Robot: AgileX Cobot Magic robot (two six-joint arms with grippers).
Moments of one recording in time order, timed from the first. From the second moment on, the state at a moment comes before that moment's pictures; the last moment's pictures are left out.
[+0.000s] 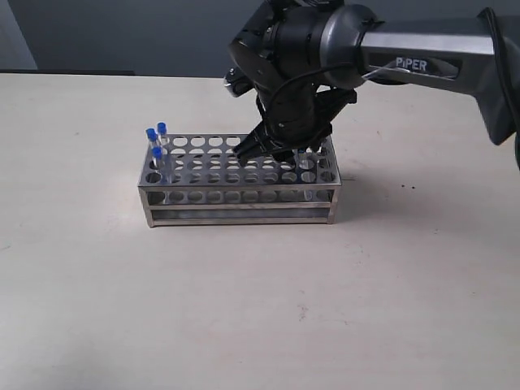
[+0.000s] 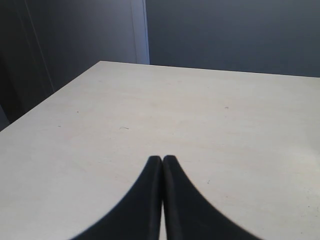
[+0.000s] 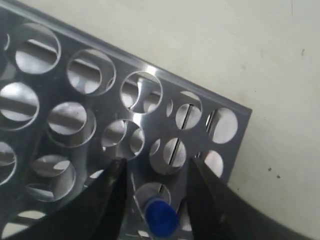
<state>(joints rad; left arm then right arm) 0.11 0.00 0.00 0.08 0.30 -0.07 0.84 2.14 -1.70 -0.45 1.11 0.42</state>
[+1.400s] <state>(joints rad) 0.11 0.00 0.00 0.08 0.30 -0.07 0.97 1.90 -1.70 -0.33 0.71 0.39</state>
